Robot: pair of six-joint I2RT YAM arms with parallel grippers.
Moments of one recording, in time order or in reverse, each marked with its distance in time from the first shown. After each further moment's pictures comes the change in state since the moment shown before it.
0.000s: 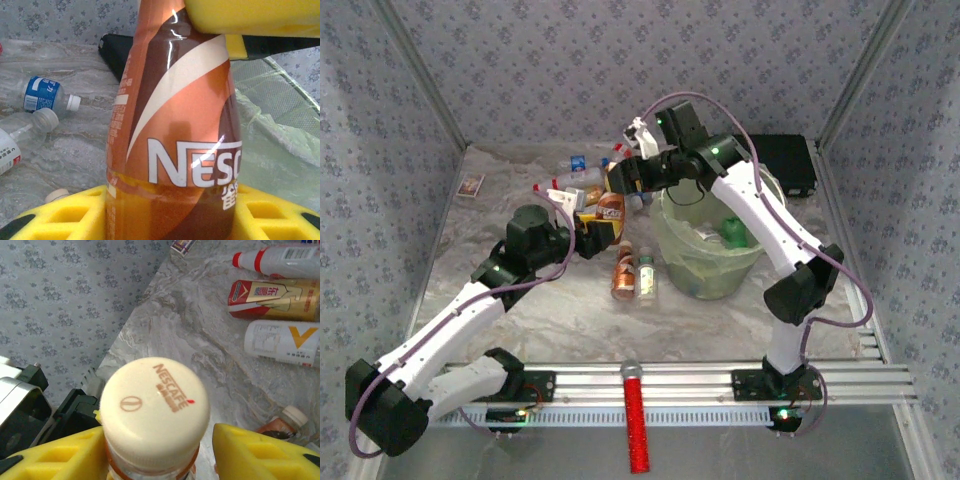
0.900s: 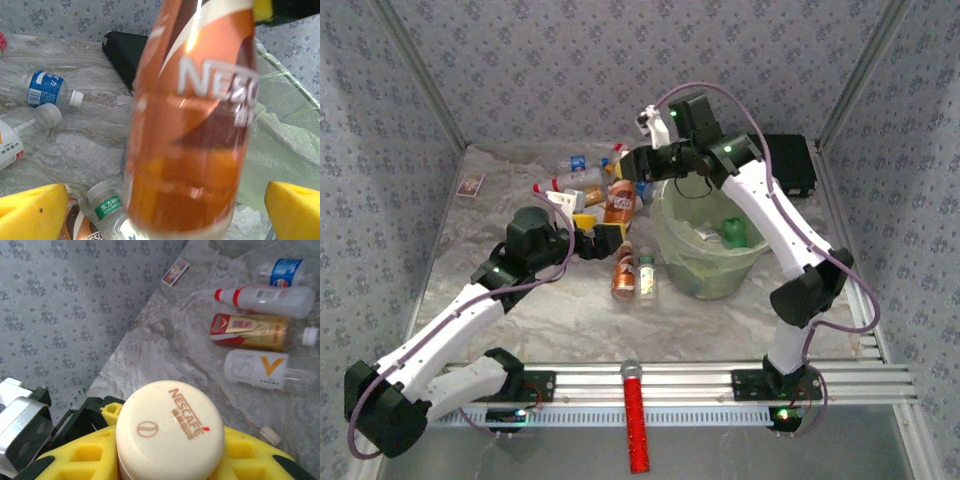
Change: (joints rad) left arm -0.008 -0.016 -0.010 -0.017 -0.024 -0.018; right arm -0.055 -0.054 -0.012 0.060 0.047 -0.010
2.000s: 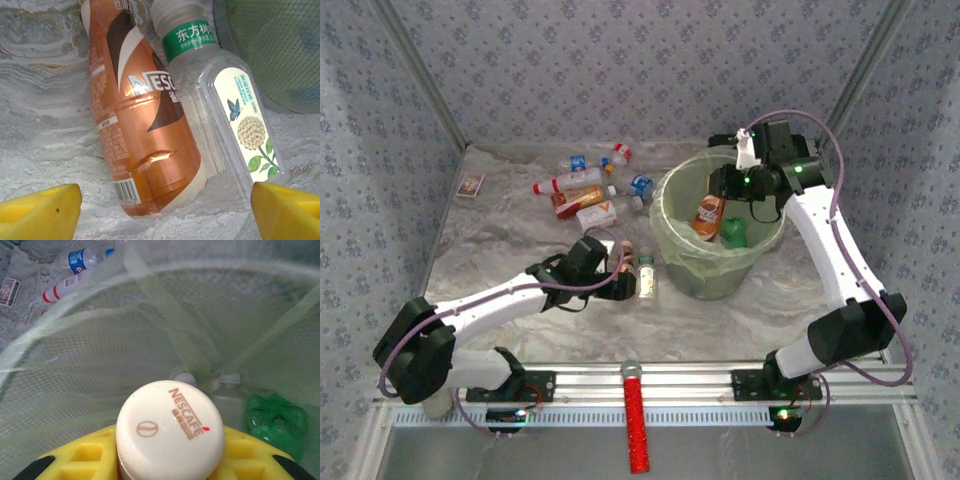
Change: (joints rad) left arm -0.203 0.315 -0.097 -0.215 -0.192 -0.114; right arm -0.323 -0.304 -0.454 -0.090 0.275 -0.056
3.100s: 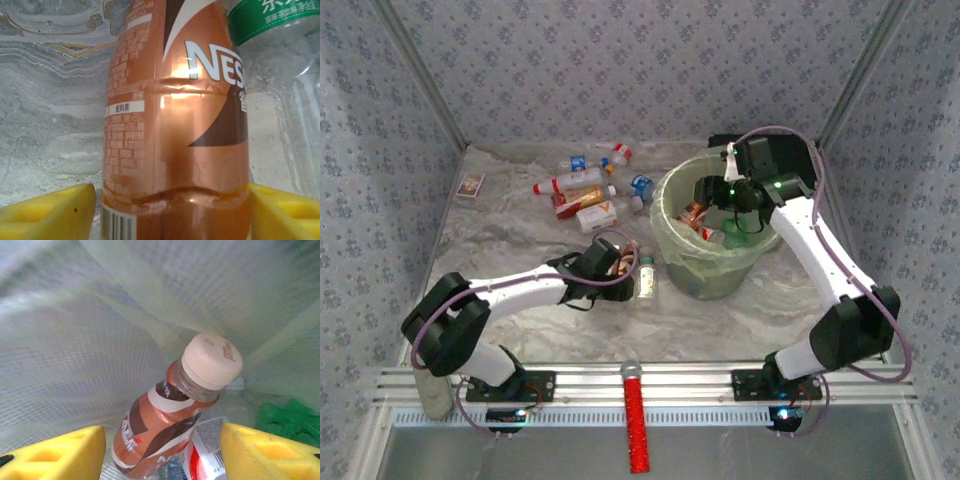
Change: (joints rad) left arm -0.008 0.192 0.043 0.000 -0.090 0.000; right arm 0.067 -0.044 -0.164 0.174 0.117 0.099
